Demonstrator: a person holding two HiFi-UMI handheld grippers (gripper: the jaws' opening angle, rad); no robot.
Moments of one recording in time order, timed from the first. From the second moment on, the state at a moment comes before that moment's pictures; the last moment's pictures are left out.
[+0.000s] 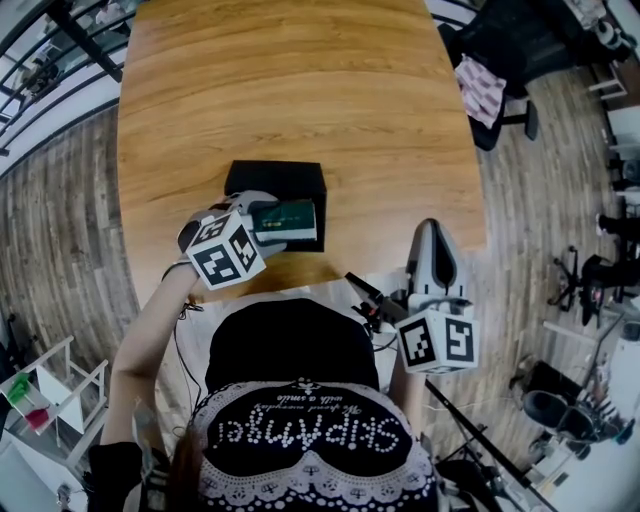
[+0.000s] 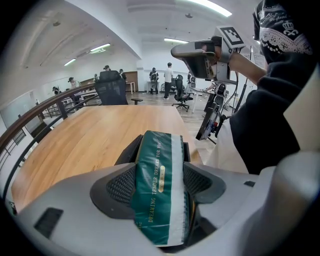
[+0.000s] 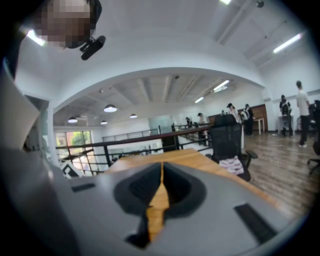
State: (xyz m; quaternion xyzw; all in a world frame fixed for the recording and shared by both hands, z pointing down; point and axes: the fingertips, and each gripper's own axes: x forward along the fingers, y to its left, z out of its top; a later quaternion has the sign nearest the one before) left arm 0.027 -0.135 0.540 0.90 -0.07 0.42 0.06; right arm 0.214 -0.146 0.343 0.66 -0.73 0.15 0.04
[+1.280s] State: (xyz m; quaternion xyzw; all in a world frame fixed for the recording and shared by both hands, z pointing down) left arm 0.036 -0.141 0.574 0.88 -0.05 0.47 0.06; right arm 0.219 -0.144 0.348 0.67 -0.73 0.16 0.04
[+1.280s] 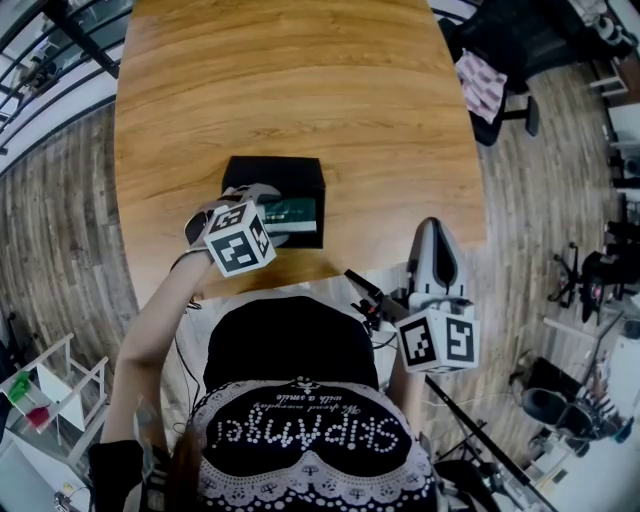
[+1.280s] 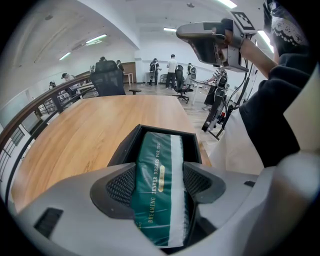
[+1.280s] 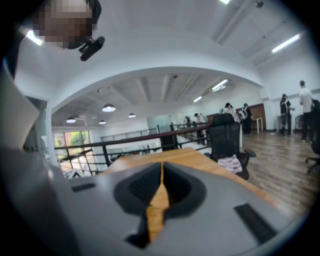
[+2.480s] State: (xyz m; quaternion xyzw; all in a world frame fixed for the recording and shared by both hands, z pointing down) left arm 0.039 -0.145 0.576 0.88 -0.06 0.46 0.09; right arm 0.202 -0.143 0.348 0.66 -0.74 0.16 0.04
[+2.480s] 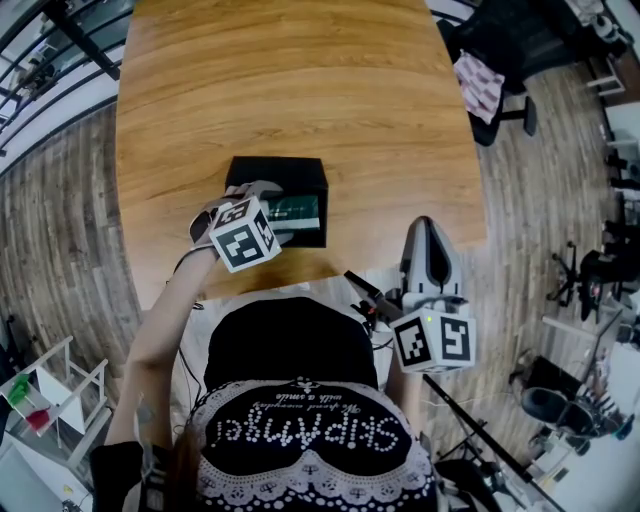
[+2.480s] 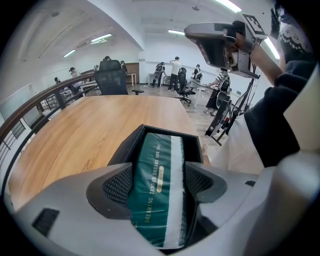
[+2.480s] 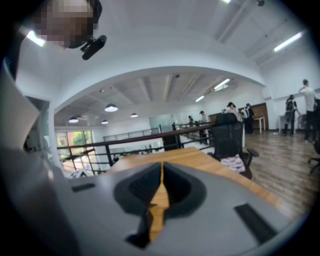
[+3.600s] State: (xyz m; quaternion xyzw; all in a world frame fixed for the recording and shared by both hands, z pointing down) left arm -0.001 -0.208 0.348 0.92 -0.37 0.04 0.12; right arm 0.199 -0.143 0.332 0.63 -0.76 0.14 0.02
